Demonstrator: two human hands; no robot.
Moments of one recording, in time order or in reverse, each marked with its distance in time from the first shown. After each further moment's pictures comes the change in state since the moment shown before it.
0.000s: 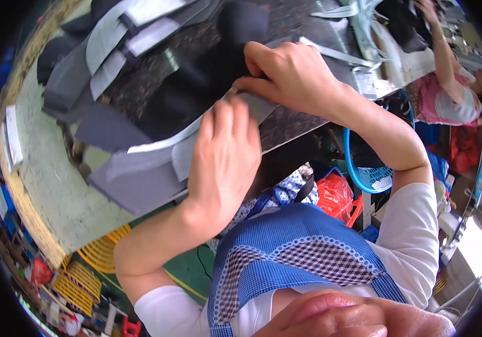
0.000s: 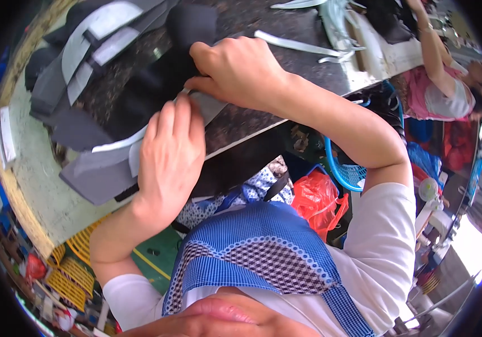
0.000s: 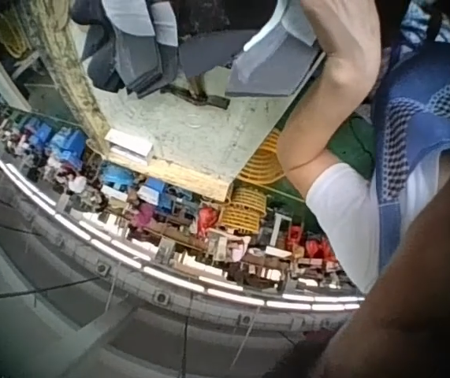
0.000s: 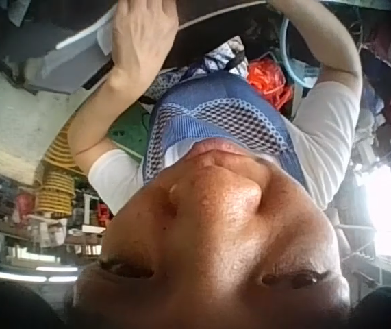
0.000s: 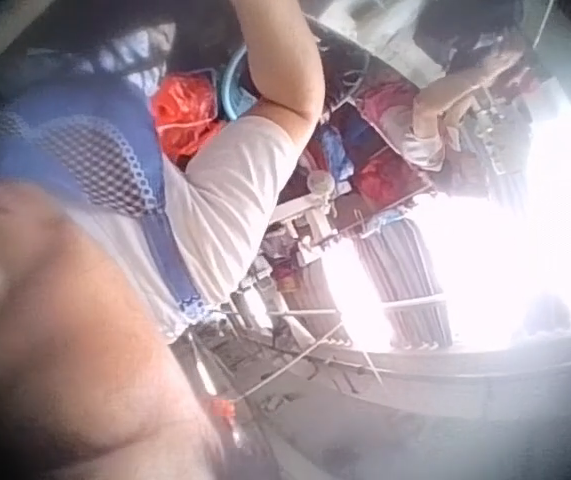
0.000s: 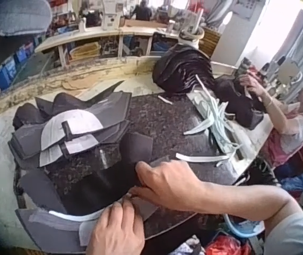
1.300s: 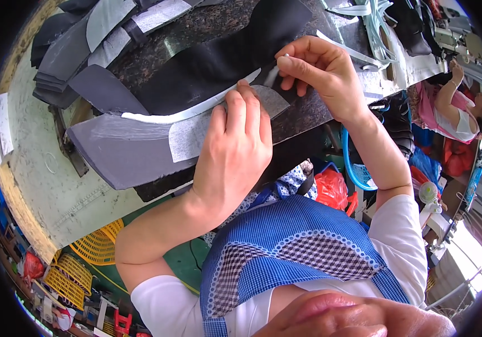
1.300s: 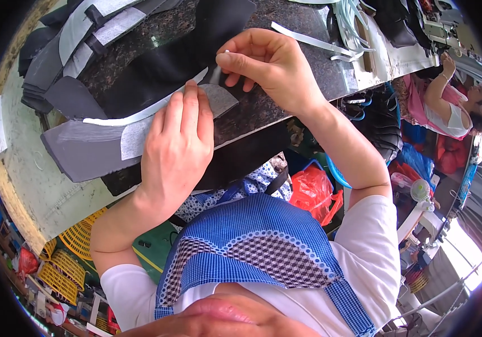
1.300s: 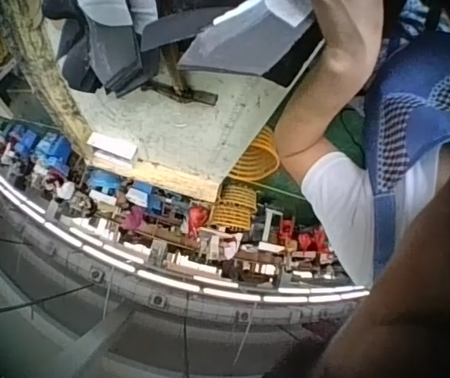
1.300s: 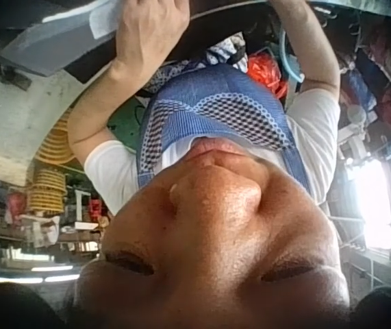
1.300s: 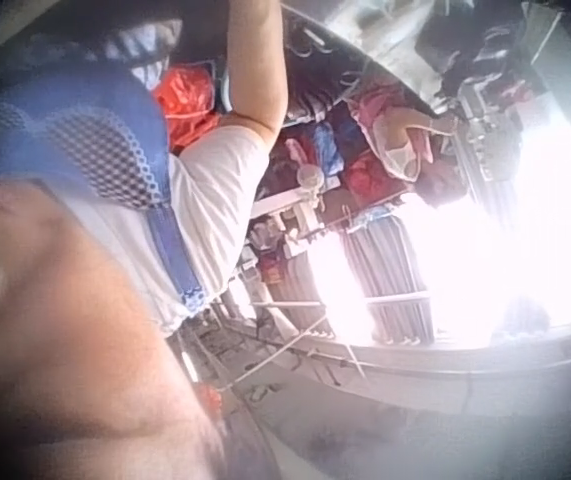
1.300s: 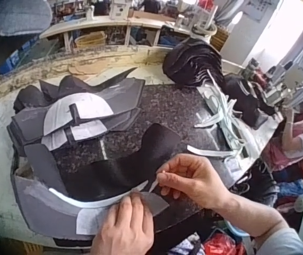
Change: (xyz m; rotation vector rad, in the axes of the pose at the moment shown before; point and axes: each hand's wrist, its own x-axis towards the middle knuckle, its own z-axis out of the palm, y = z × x) left_hand -0.006 0.002 0.019 -0.065 0.205 -0.002; right_hand -0.035 0.006 0.004 1.172 0.064 0.386
